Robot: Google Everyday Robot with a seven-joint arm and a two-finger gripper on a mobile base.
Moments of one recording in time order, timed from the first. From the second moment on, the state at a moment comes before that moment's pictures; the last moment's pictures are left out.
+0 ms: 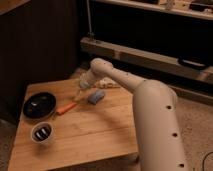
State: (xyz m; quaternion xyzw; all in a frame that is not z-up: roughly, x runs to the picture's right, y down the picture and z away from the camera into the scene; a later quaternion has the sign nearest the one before) arm -0.192 0.018 0.888 -0.26 -0.41 -0.05 0.87
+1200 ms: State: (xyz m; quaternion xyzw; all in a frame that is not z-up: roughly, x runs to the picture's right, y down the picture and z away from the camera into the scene) arm -0.233 0.076 0.895 -0.31 -0.41 -0.11 0.85
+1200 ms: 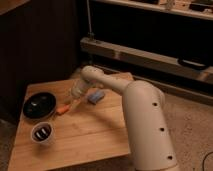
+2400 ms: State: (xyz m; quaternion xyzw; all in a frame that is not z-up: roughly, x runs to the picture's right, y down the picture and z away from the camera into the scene) arm -0.237 0.095 0.901 -0.33 -0.39 -0.12 0.85
